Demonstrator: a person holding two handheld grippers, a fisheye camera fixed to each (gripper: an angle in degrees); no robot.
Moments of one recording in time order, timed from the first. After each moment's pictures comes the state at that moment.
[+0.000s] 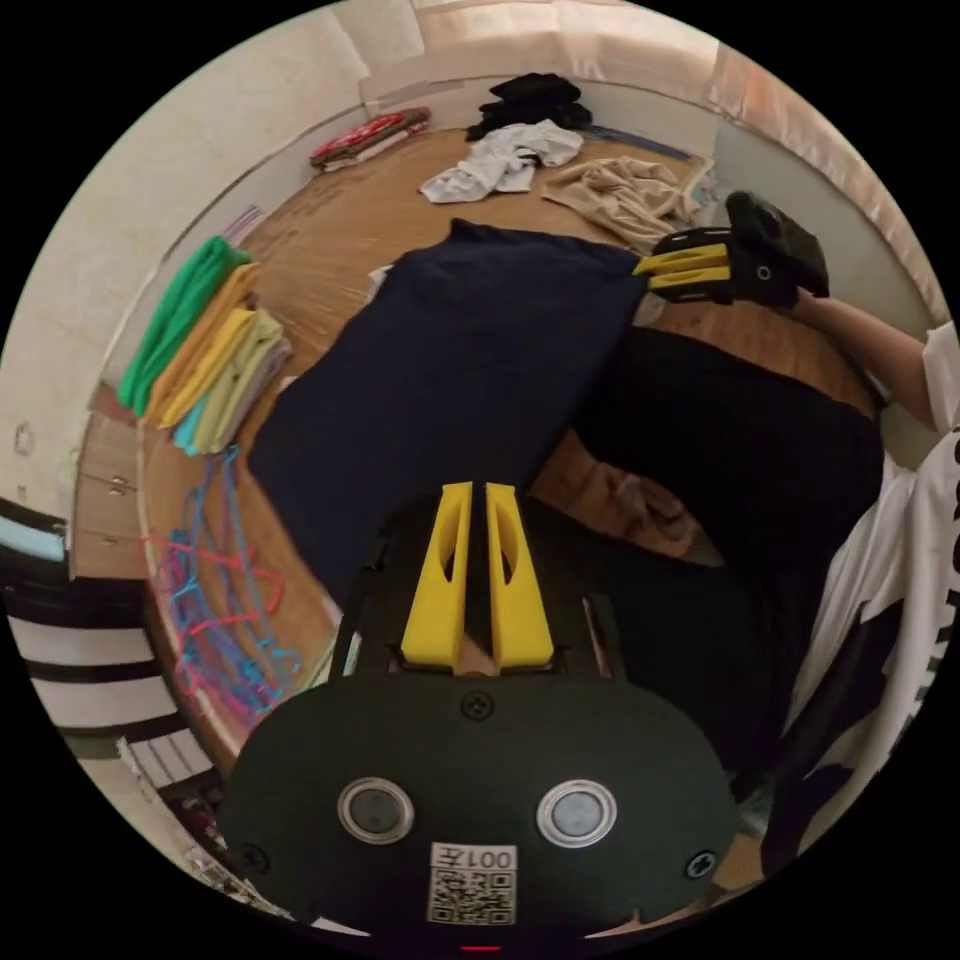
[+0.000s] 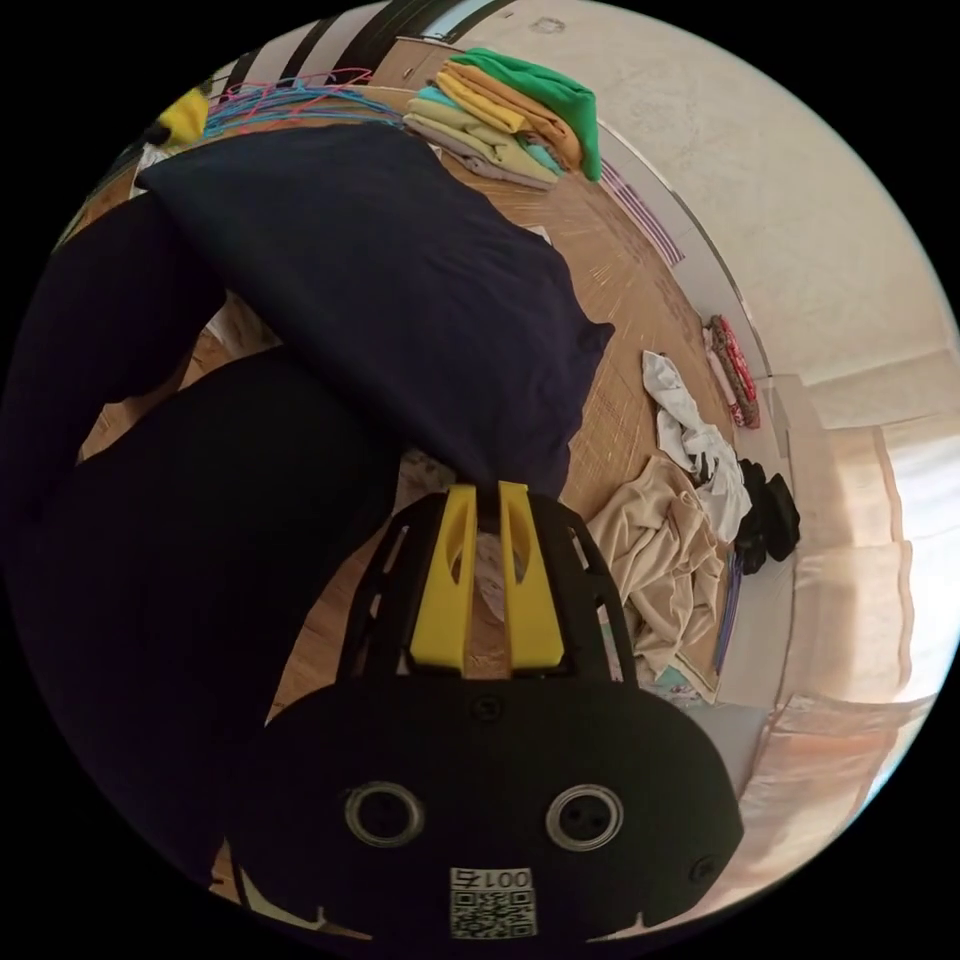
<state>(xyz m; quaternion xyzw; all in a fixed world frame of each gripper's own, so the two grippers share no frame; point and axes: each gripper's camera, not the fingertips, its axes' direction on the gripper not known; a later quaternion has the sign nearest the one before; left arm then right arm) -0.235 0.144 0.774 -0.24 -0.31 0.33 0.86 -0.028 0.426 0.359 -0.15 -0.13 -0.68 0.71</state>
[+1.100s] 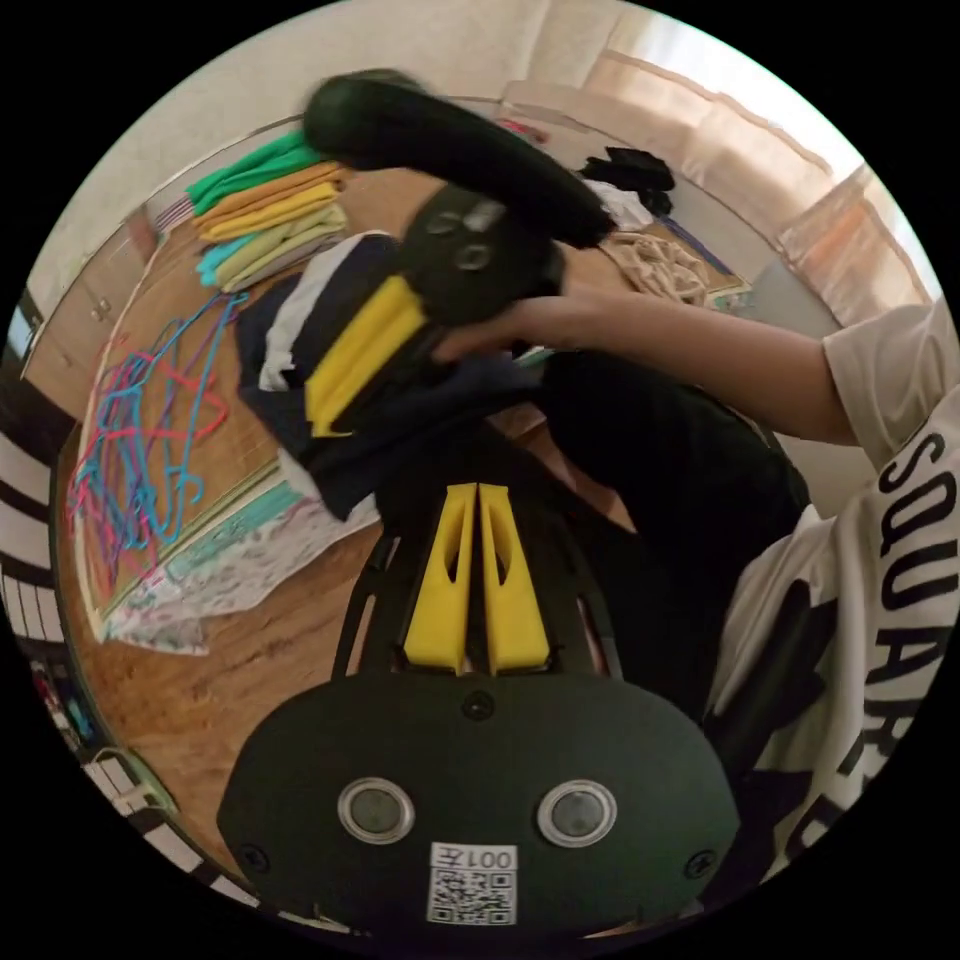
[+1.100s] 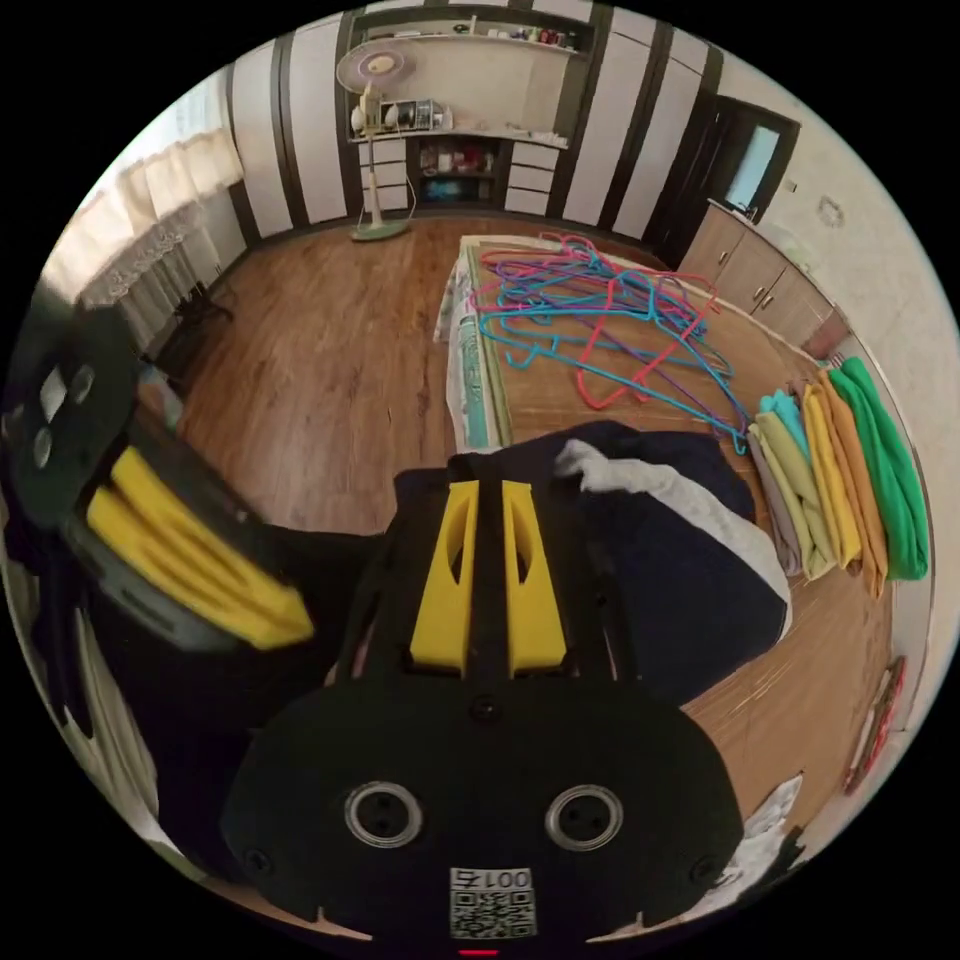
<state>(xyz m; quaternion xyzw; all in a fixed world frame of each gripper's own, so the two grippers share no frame) -0.300 0.222 0.702 -0.17 -0.28 0.15 0.93 -0.284 0.512 0.220 -0.16 -0.52 -0.72 0.42</state>
